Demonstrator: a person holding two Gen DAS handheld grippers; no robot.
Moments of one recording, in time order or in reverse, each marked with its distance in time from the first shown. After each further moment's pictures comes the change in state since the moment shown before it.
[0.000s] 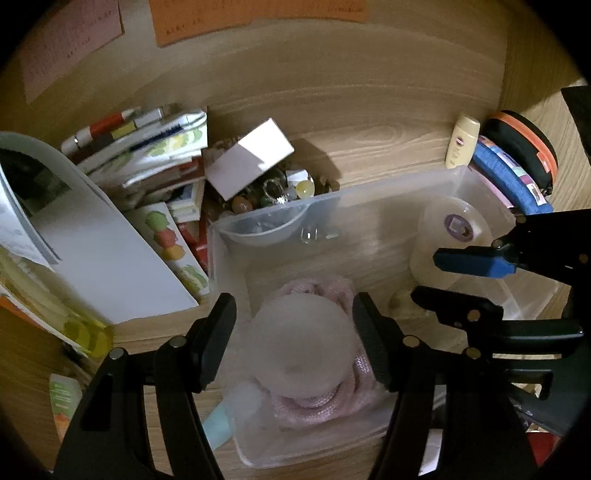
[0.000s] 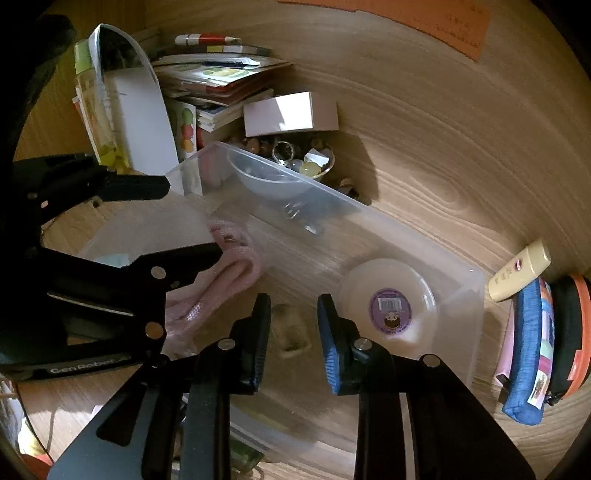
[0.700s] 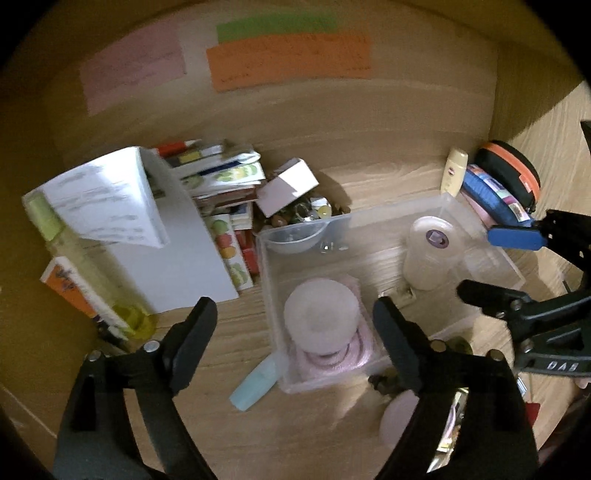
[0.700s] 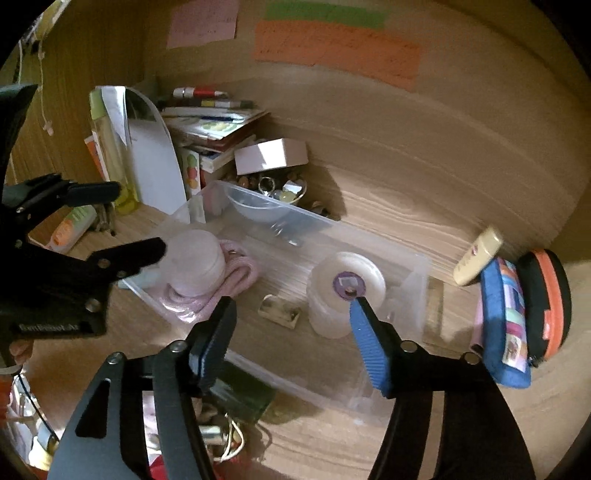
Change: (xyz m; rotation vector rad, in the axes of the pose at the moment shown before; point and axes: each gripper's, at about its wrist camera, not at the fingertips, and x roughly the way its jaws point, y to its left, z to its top) left arm -0.072 0.017 -0.022 -0.040 -0.117 0.050; right arm -0.071 -0.006 -0.027 0.102 -0.126 -0.041
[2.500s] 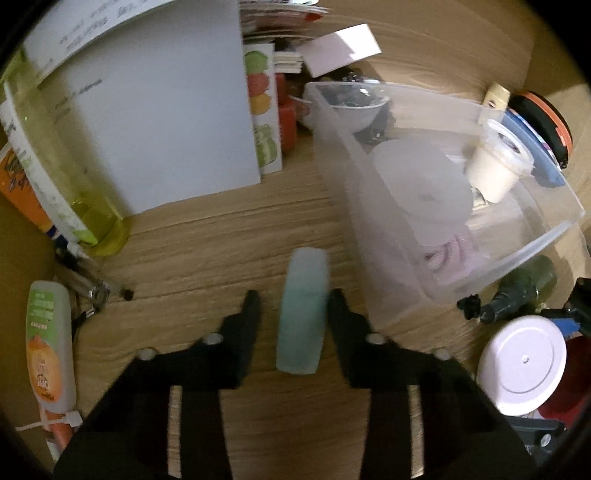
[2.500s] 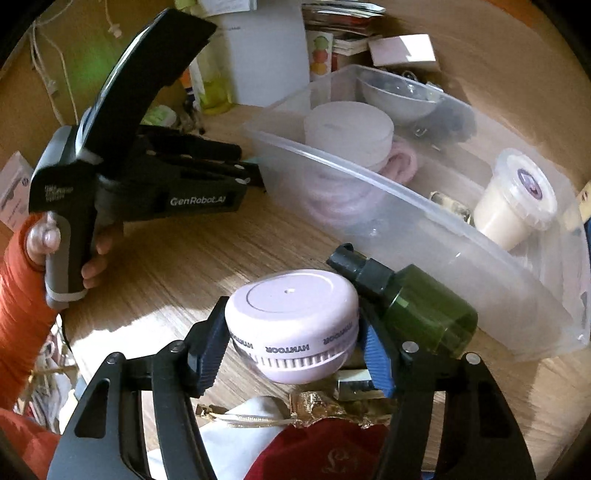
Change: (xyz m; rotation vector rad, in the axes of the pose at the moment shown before) left arm 0.075 0.035 -0.070 -0.040 0.237 -0.069; right arm 0.052 0.088 -0.067 -0.059 0.232 0.279
